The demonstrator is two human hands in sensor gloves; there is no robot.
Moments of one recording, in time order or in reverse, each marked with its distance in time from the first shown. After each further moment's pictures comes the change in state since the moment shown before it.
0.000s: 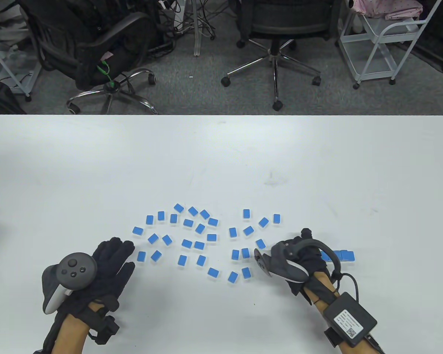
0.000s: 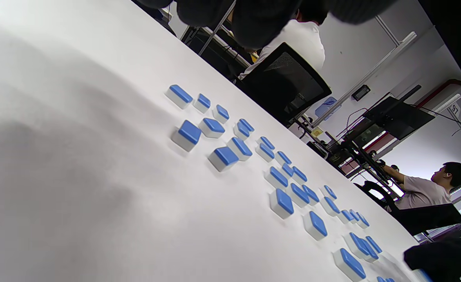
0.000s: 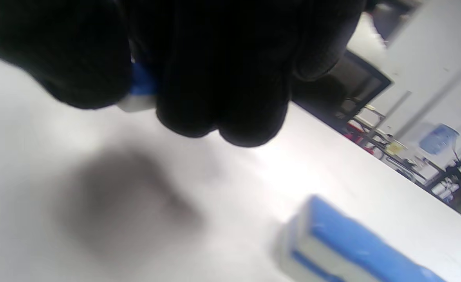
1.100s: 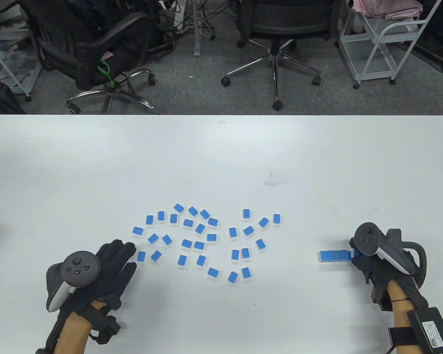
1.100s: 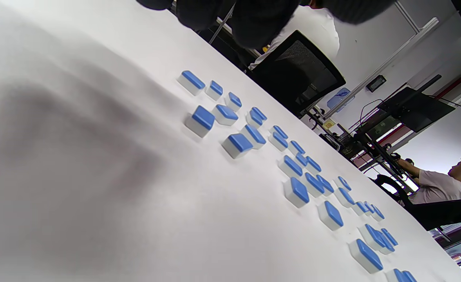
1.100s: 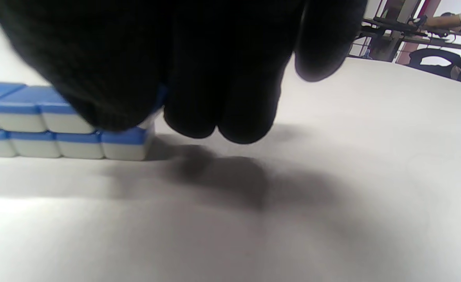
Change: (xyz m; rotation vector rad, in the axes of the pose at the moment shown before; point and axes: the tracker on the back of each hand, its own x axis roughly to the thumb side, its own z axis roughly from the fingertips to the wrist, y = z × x) left_hand -0.003 -0.006 -0.005 -0.034 0.038 -0.004; right_hand -0.160 0.075 0.028 0.222 0.299 -0.375
